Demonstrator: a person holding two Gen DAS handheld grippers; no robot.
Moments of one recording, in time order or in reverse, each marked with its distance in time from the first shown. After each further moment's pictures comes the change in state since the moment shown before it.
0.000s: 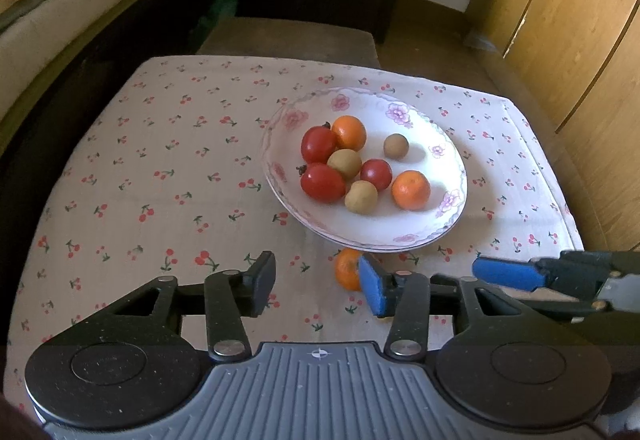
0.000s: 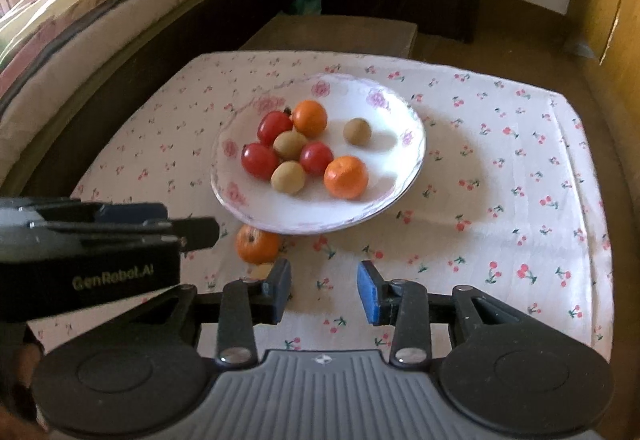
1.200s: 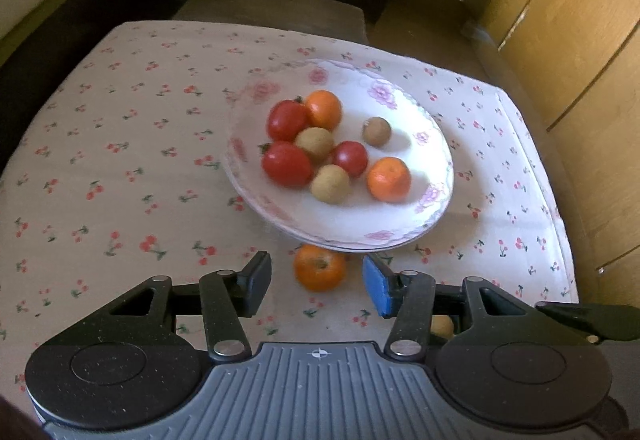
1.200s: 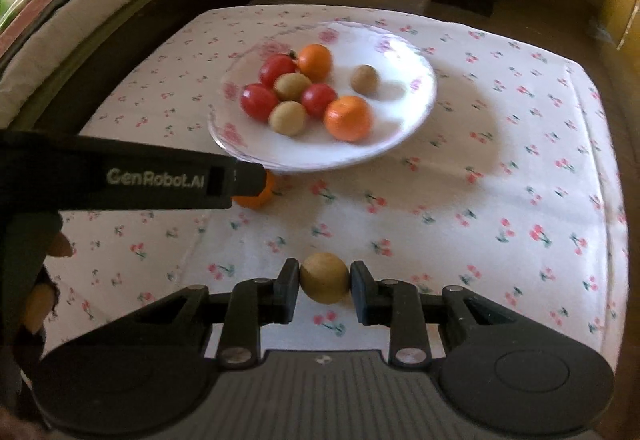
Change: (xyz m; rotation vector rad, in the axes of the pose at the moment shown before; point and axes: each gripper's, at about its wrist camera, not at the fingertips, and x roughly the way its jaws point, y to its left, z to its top) left arm 0.031 -0.017 0.003 -0.045 0.073 -0.060; right arm 0.013 -0.014 -0.023 -0.029 0.084 0.014
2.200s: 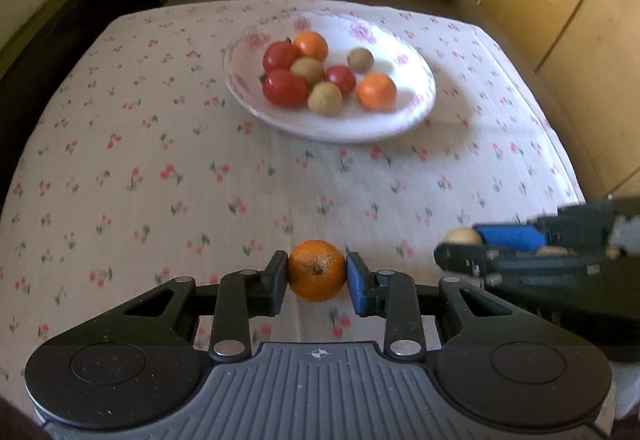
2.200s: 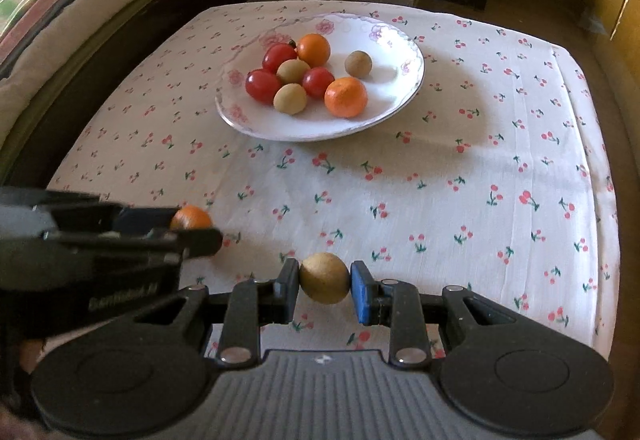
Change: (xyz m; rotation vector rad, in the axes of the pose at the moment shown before) left arm -0.026 0.003 -0.058 0.137 0.046 0.026; right arm -0.013 0.008 -0.021 0.006 0.007 0.004
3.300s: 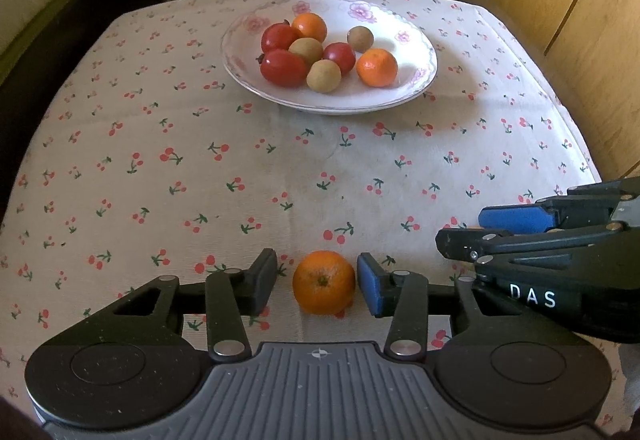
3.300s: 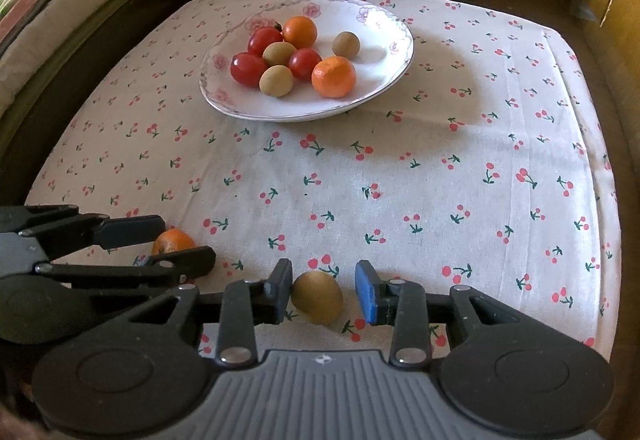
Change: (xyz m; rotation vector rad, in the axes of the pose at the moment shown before) left arm 0.009 -0.008 -0.009 0.029 0.007 0.060; right arm 0.010 -0.004 -0.002 0.033 0.013 -0.030
